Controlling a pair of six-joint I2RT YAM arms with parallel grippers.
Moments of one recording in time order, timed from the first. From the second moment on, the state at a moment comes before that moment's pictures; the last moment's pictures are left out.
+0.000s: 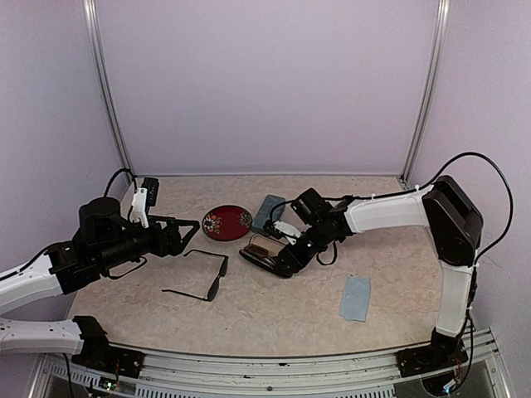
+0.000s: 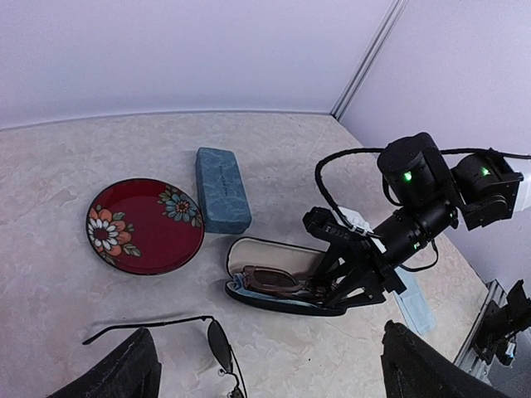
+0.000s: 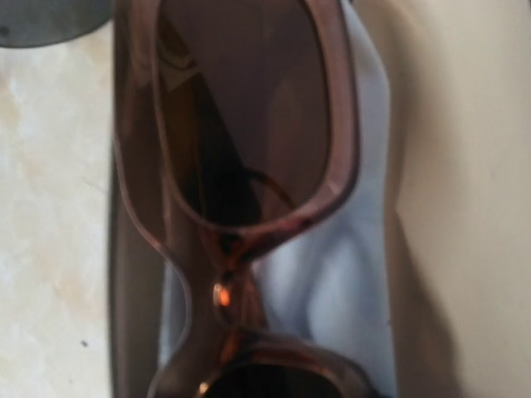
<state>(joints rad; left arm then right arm) -0.75 0.82 0.59 -0.03 -0.06 -0.40 0.78 1.97 1.31 -0.38 -0.37 -0.08</state>
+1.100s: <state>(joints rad) -0.75 0.82 0.56 -0.02 -0.06 -0.40 0.83 2.00 1.36 -0.42 -0.32 0.06</state>
